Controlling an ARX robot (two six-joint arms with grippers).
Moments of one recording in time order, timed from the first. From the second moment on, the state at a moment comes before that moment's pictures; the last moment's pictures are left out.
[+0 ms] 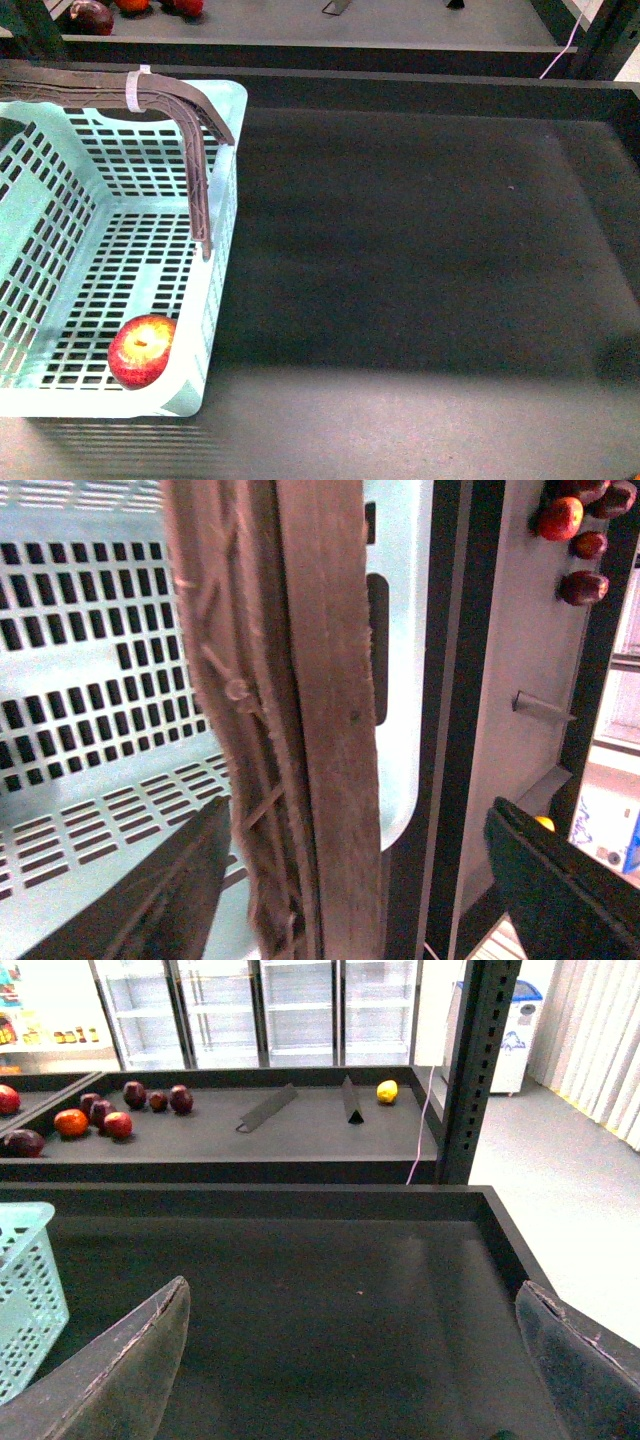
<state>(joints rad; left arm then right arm) -0.11 1.74 0.98 0.01 -0.17 -1.57 0.00 0.01 0.02 0.00 0.00 0.00</state>
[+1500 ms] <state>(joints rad) 0.00 0.50 0.01 0.49 0.00 -0.01 0.00 0.01 0.02 0.00 0.00 0.00</state>
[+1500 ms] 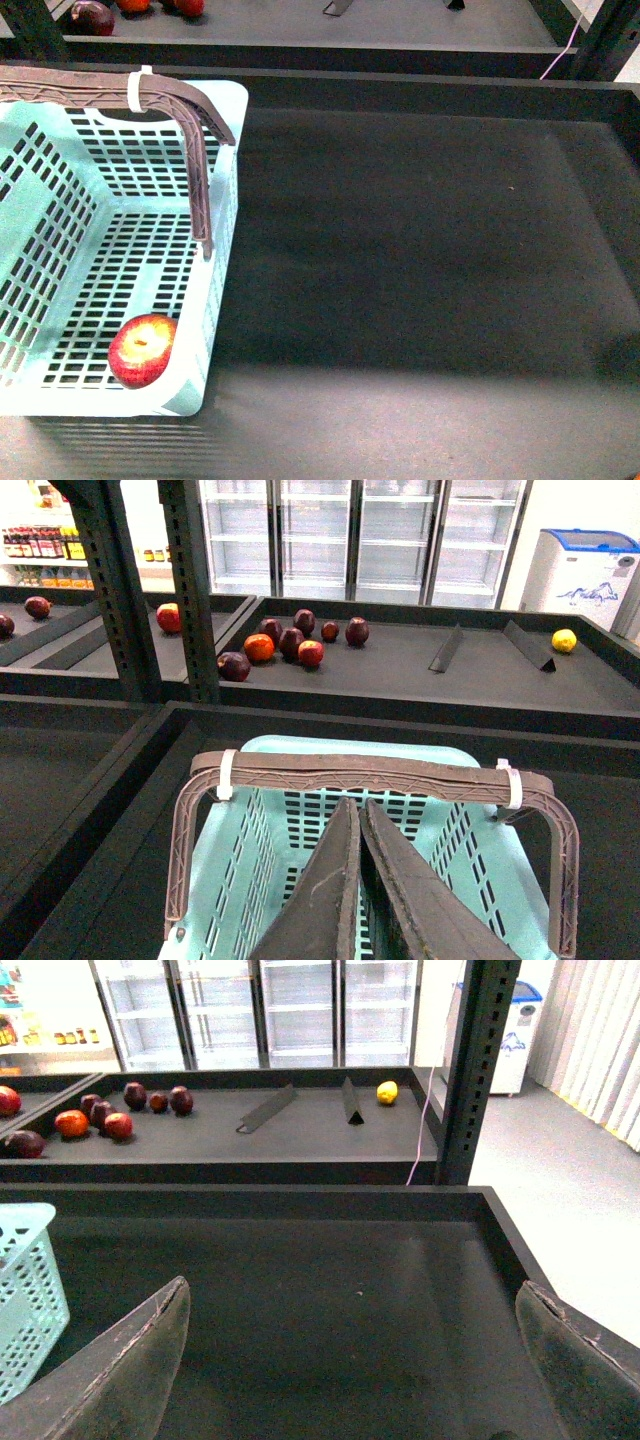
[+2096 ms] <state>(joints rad) 0.00 0.23 0.01 0.23 0.00 -0.01 0.00 0.01 0.02 0.00 0.00 0.00</state>
